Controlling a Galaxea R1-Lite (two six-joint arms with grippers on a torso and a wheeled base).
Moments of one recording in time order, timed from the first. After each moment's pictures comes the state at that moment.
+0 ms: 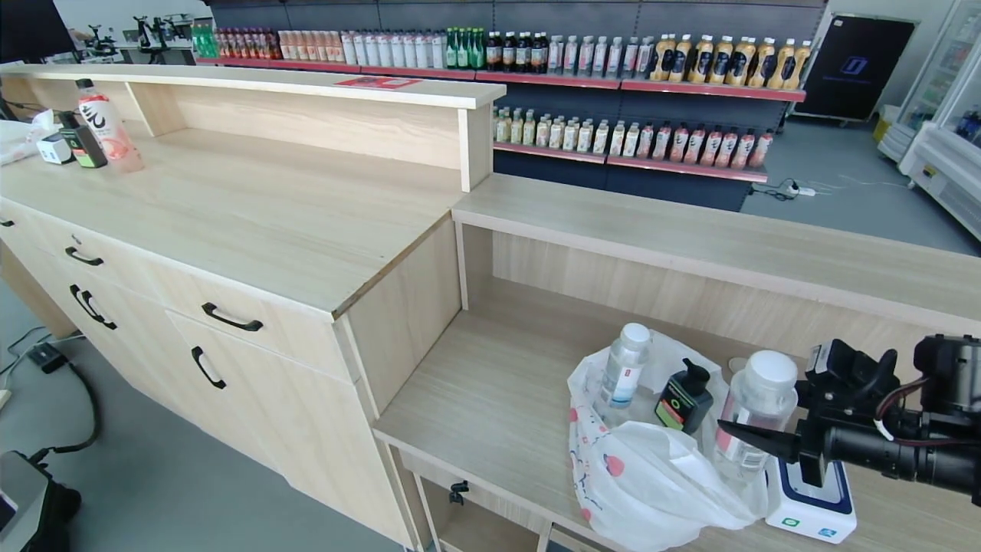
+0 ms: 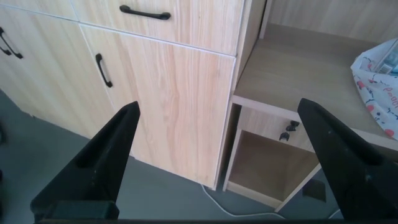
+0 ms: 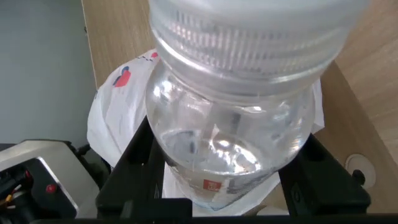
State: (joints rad) left arm -0.01 0.00 0.00 0.00 -0.04 0.00; right arm -0.07 1.71 -0.33 -0.89 0.77 -0.70
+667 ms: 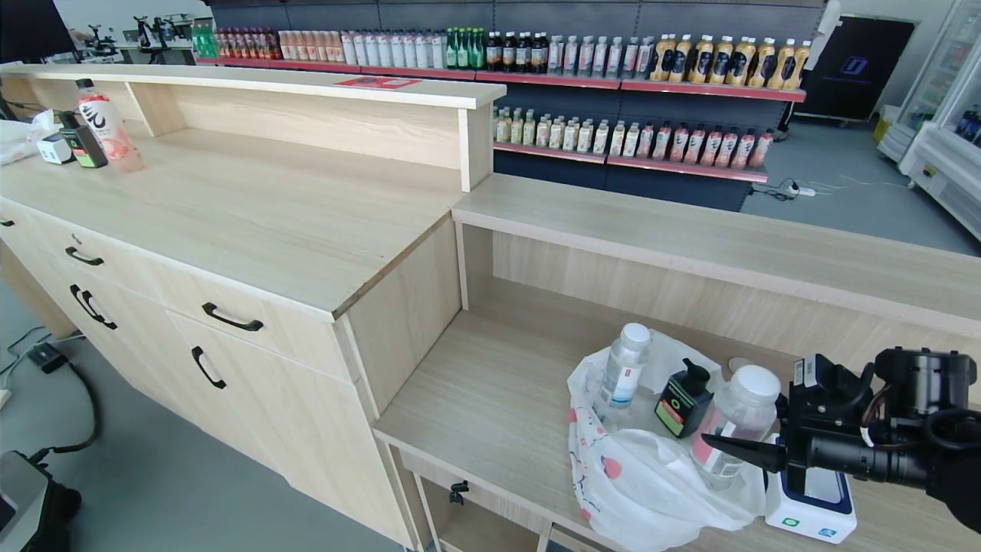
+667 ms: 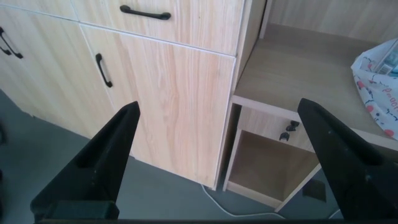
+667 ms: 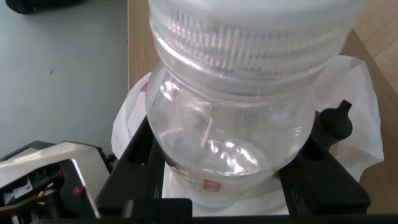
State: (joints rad) left arm -0.01 0.00 0.00 0.00 -0.04 0.00; right arm -0.10 1.90 -0.36 -1.00 0.97 -0.73
